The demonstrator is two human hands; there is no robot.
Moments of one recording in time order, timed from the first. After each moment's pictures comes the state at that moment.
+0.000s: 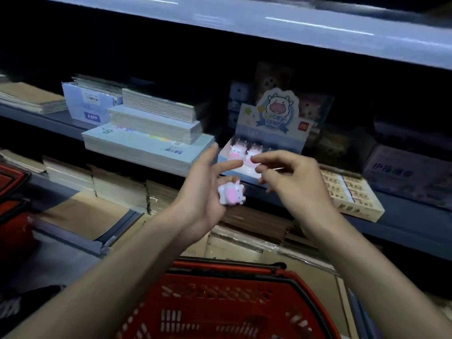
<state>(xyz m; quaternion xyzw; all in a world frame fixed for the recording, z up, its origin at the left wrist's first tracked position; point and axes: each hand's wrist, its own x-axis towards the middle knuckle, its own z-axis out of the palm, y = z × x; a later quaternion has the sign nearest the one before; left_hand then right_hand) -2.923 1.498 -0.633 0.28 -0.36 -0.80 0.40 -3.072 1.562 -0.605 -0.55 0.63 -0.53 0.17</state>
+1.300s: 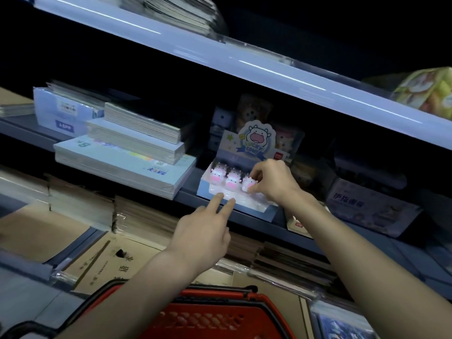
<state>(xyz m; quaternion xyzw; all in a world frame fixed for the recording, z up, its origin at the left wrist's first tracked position) -2.939 1.499 -0.672 0.40 -0.89 -0.05 0.21 -3.145 1.467 -0.584 -0.61 0.78 -0.13 -0.09</state>
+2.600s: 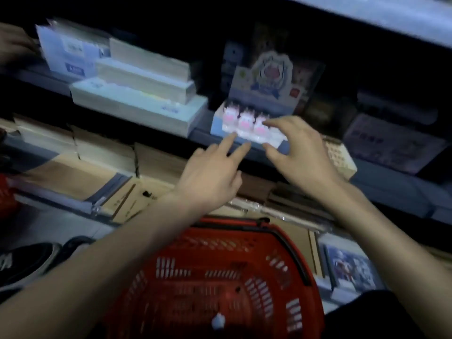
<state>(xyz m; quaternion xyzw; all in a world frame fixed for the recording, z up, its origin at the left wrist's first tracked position) -2.917 1.517 -0.676 0.36 -0.91 0.03 0.22 -3.097 1.585 -0.609 -0.68 0.67 -0.25 -0.13</state>
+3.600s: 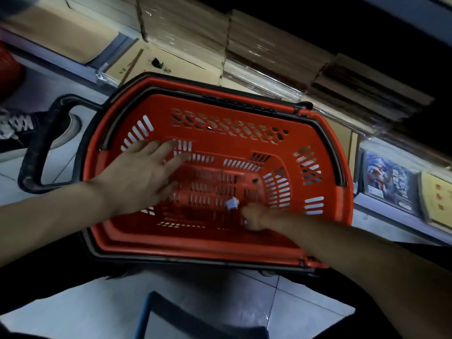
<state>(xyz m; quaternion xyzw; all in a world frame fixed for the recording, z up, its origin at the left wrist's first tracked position) -2.773 1.607 -0.866 0.32 -0.94 -0.01 -0.11 -3.077 1.706 -1.025 -0.60 0.64 0.28 0.38</state>
